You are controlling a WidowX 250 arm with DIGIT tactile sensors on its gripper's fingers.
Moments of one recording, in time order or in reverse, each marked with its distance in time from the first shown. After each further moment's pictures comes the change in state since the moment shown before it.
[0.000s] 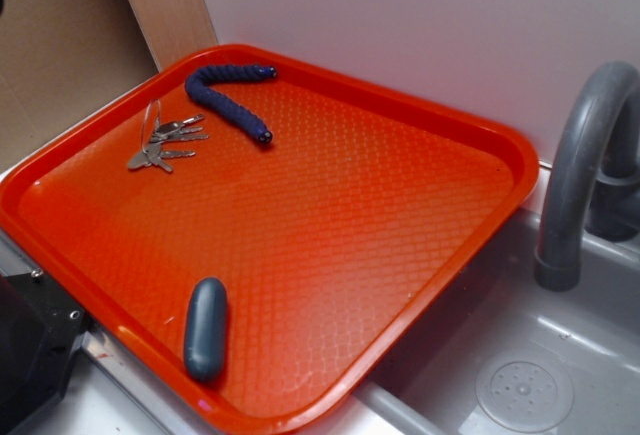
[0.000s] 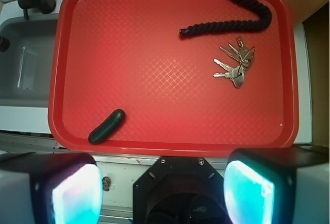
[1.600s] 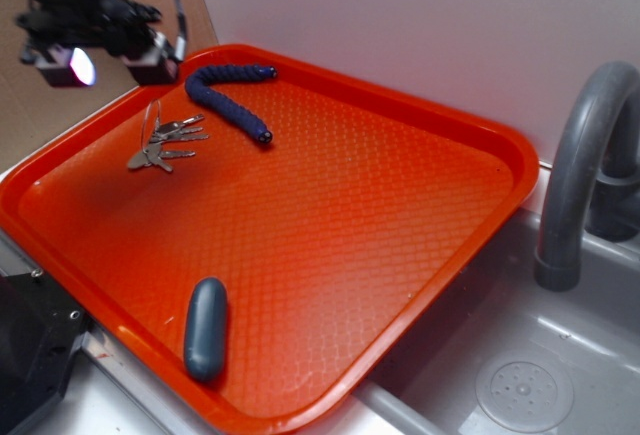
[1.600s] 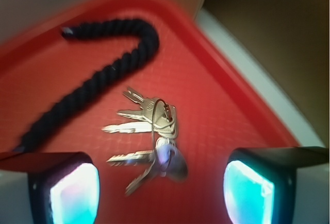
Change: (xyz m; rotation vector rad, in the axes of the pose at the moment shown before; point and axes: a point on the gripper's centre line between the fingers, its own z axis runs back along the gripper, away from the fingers) arm 0.080 0.126 -0.159 0.258 -0.137 0.661
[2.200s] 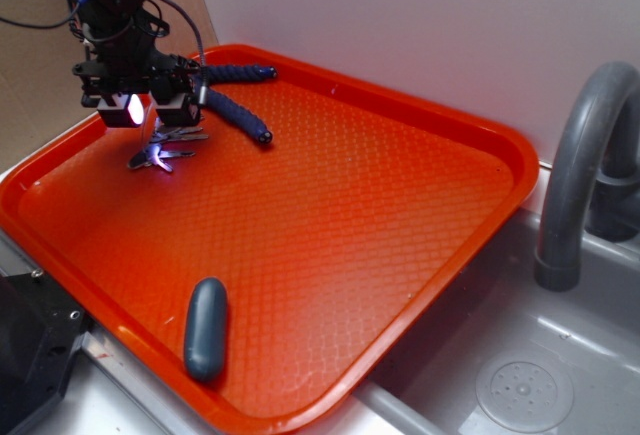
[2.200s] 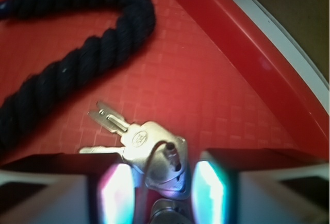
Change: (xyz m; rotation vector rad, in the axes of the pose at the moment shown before) arm 0.012 -0.009 -0.050 0.018 0.004 -0.045
